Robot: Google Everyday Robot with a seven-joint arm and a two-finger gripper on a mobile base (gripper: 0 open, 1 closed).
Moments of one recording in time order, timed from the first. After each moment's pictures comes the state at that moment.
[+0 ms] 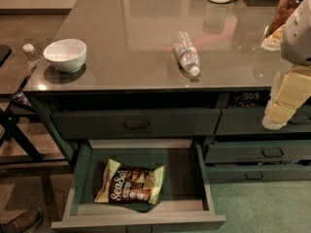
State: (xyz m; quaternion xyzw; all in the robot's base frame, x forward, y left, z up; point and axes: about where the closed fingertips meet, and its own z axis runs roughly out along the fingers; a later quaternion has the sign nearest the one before) arm 0.438 -0.217 0.976 -0.60 0.78 -0.03 0.16
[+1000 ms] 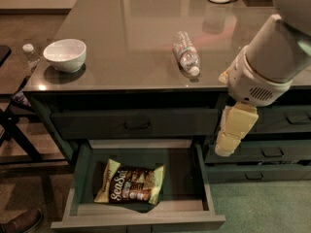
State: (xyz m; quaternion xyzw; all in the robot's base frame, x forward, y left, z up) arm 0.434 -0.149 0.901 -0.61 0.77 0.02 0.15
